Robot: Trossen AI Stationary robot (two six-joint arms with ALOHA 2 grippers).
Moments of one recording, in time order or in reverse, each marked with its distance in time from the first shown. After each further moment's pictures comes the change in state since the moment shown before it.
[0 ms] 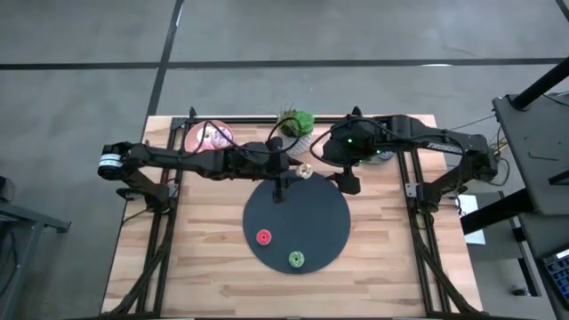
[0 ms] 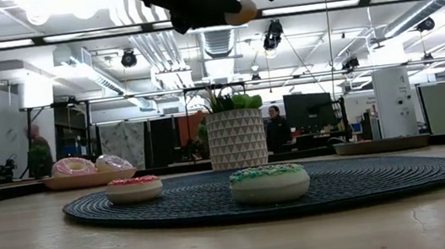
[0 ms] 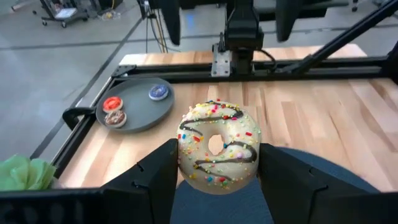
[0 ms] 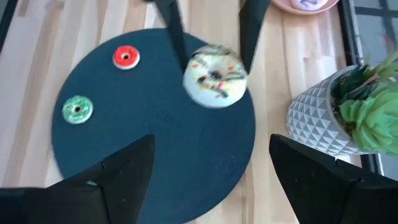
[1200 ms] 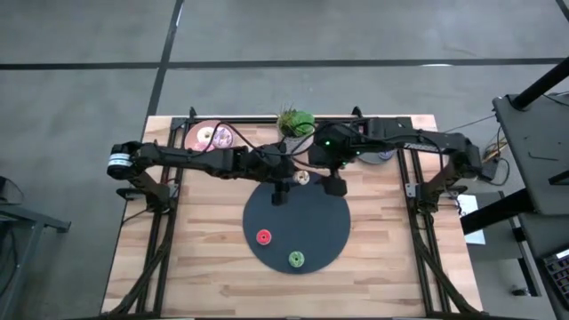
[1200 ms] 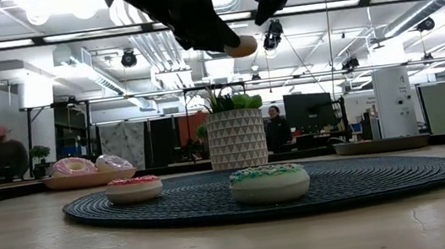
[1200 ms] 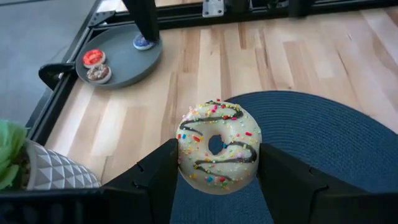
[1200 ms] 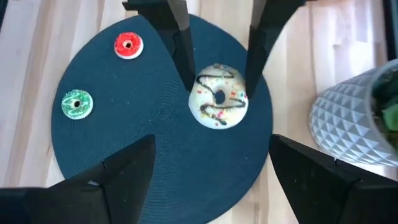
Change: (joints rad) left arm 0.014 0.081 0.070 -0.209 0.028 0.053; right arm -0.024 0.133 0.021 0.017 -0.063 -0.013
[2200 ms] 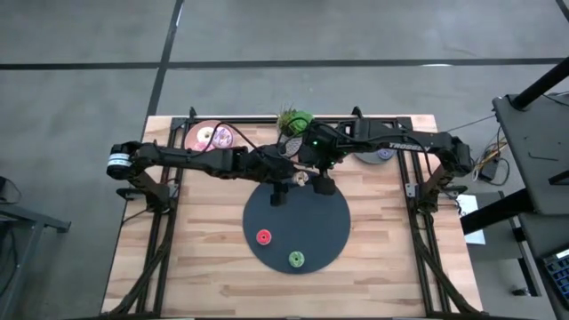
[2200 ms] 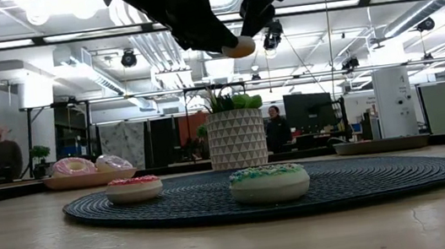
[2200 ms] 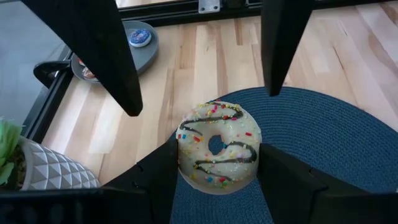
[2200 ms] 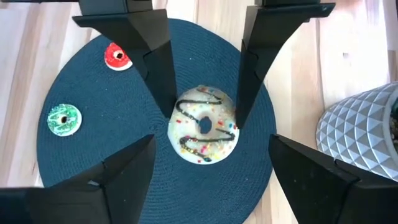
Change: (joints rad) left arm 0.000 -0.001 -0.001 -0.018 0.009 0.006; right arm -0.017 0.094 0.000 0.092 -0.027 -0.008
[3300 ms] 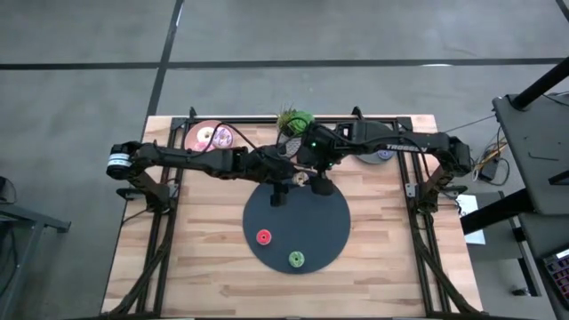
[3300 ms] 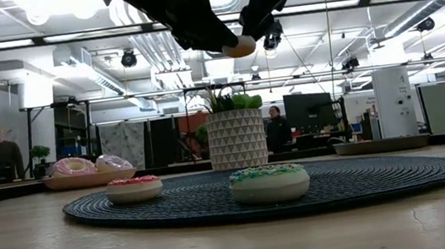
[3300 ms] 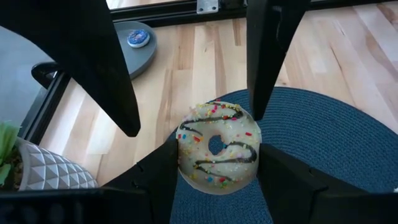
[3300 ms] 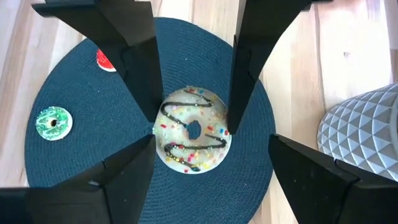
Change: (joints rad) left arm 0.000 0.000 0.000 0.002 0.002 -0.002; right arm -0.006 0.001 -0.060 0.068 0.000 -0.003
